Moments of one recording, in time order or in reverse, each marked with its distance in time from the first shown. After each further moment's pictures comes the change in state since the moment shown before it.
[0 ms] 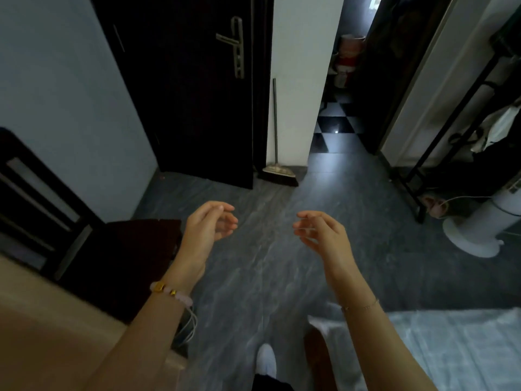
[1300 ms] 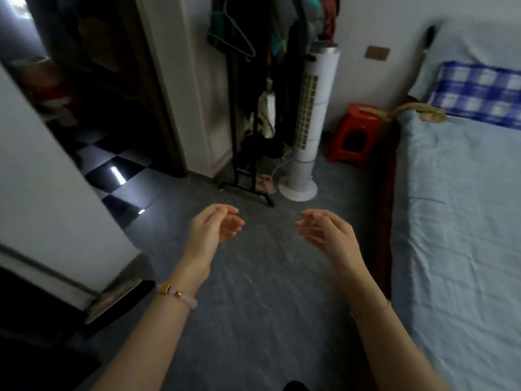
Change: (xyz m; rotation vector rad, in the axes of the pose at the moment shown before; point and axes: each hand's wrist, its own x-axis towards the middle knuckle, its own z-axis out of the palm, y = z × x) left_hand 0.491 0.043 0.421 0.075 -1.111 -0.068; right_hand 0.403 -0.099 -0.127 0.106 1.053 -0.096
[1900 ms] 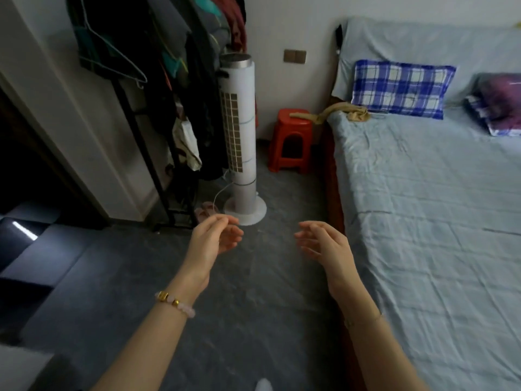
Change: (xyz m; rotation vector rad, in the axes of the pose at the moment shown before) left_hand 0.212 0.006 0.197 0.057 -0.298 -0.105; right_hand 0.207 -0.006 -0.114 0.044 0.338 0.092
